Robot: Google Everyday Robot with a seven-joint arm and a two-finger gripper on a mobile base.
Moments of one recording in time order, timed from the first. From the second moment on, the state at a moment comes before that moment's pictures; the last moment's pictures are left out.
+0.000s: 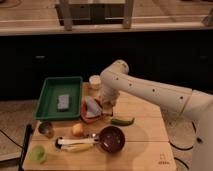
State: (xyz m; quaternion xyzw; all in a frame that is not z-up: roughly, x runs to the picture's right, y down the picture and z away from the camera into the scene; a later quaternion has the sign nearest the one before) arm 0.014 0.091 0.780 -0.17 -0.24 -0.61 0.74
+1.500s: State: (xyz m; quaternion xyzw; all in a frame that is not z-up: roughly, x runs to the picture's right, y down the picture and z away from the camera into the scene) arm 0.018 0.189 0.738 -0.21 -0.27 -0.63 0.70
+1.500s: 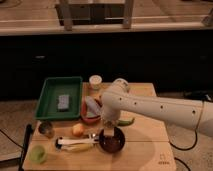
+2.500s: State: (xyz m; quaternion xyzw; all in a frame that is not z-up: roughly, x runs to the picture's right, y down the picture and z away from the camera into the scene) arm 0.027 0.206 0.729 -0.23 -0.27 -0.63 0.69
